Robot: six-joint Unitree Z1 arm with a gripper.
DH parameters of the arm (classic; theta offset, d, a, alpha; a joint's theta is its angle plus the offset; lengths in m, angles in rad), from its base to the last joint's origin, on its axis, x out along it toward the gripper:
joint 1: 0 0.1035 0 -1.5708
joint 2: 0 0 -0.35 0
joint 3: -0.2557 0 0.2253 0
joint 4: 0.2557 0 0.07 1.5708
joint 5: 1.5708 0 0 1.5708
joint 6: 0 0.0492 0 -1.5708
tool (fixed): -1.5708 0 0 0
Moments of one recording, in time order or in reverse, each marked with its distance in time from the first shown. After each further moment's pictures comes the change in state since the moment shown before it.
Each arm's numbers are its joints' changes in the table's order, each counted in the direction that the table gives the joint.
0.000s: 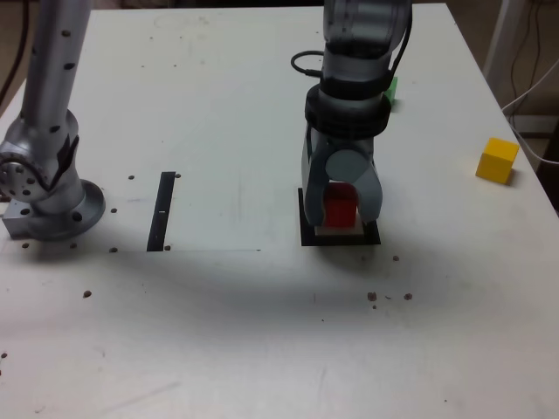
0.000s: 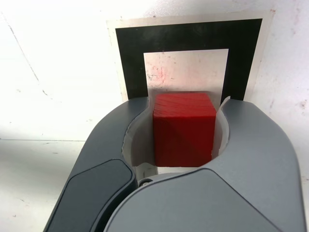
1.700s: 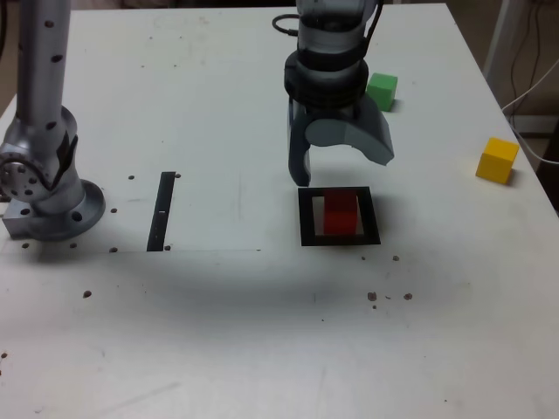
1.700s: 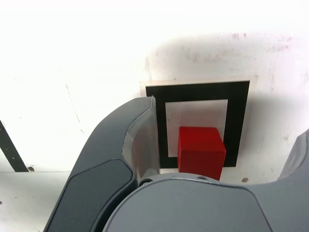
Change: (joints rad) arm 0.039 -0.101 0.064 -0.001 0.159 0.040
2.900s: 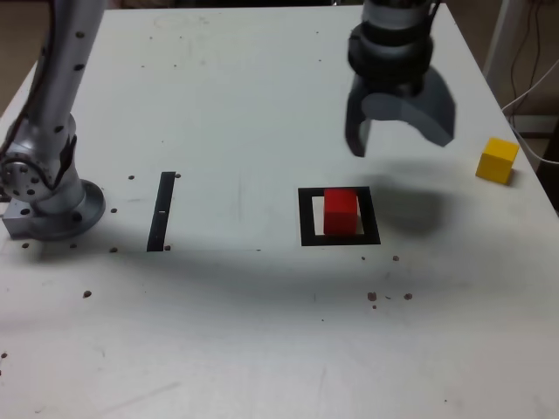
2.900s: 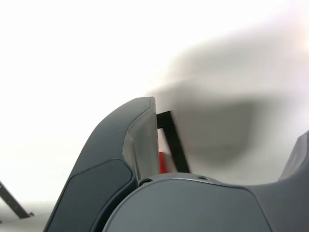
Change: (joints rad) arm 0.032 0.170 -0.371 0.125 0.074 0.307
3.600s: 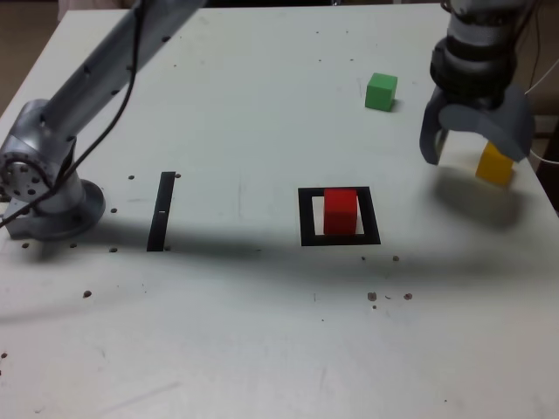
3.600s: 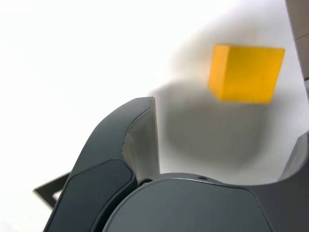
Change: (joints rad) arm 0.014 0.317 -0.500 0.130 -0.001 0.183
